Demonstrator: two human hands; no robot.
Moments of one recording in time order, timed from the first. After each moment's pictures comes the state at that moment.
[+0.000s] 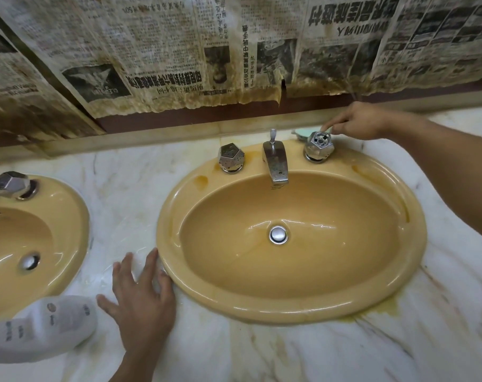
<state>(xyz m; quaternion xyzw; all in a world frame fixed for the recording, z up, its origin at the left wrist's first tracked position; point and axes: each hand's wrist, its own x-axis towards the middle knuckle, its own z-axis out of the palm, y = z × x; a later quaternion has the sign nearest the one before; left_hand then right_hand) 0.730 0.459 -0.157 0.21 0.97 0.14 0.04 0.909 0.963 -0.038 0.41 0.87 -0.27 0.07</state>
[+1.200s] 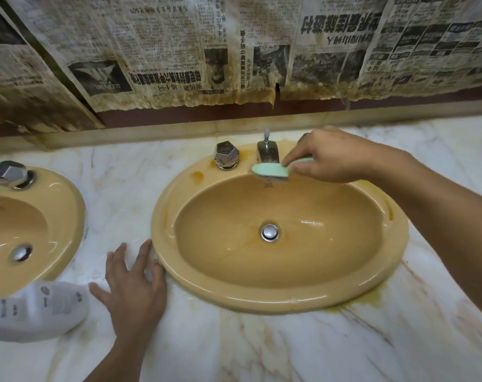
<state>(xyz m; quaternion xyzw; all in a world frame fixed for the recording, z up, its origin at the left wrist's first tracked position) 0.731 0.457 -0.156 0.22 0.96 0.15 0.03 0.910 0.828 0.023 0.26 0.94 -0.18 0.09</state>
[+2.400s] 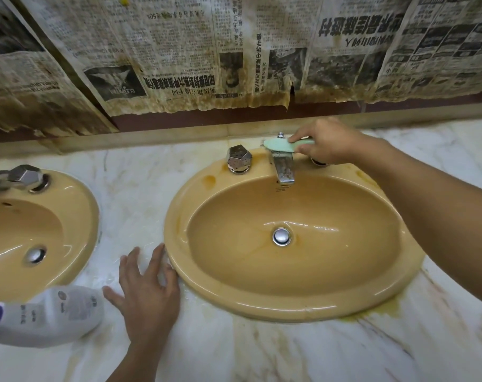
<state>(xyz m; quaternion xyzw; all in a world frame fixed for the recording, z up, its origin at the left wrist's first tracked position) 0.729 0.457 -0.156 0.21 0.97 0.15 0.03 0.866 0.876 -0.019 0.33 0.92 -0.18 0.06</state>
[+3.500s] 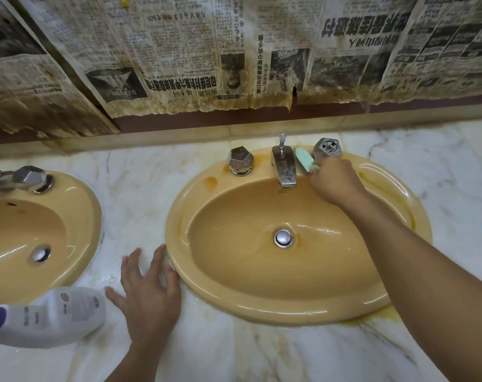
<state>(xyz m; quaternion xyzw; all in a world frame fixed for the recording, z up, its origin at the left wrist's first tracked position) 0.728 0.460 -0.153 0.21 0.97 0.15 0.03 0.884 0.829 -0.078 0.53 0.81 -0.24 -0.03</state>
